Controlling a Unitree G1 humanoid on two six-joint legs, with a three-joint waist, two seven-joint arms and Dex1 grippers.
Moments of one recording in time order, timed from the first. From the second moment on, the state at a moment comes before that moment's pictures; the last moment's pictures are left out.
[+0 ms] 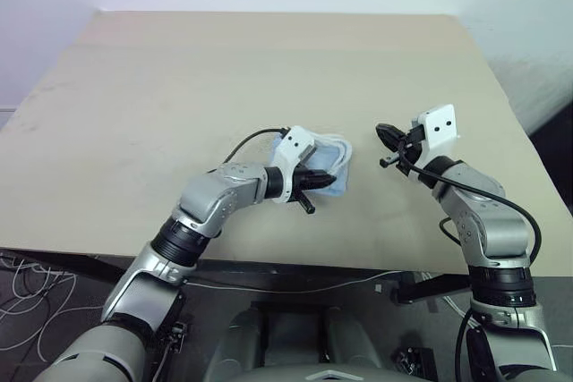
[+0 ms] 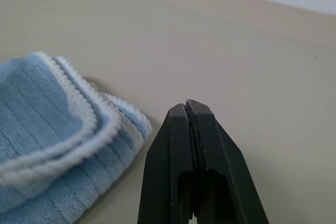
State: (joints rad) left arm -0.70 0.30 -0.39 0.04 -0.54 0.78 -0.57; right arm -0.37 -0.46 -0.13 -0.15 0.29 0.49 0.46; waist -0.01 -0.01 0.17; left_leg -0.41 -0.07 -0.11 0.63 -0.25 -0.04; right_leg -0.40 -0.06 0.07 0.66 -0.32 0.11
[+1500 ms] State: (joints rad) left arm -0.56 0.26 -0.07 0.22 -0.31 0.43 -0.63; right arm -0.33 -0.32 0.02 -0.12 0.27 0.50 0.45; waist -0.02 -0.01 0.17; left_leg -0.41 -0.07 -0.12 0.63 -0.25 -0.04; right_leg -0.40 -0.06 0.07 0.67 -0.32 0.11
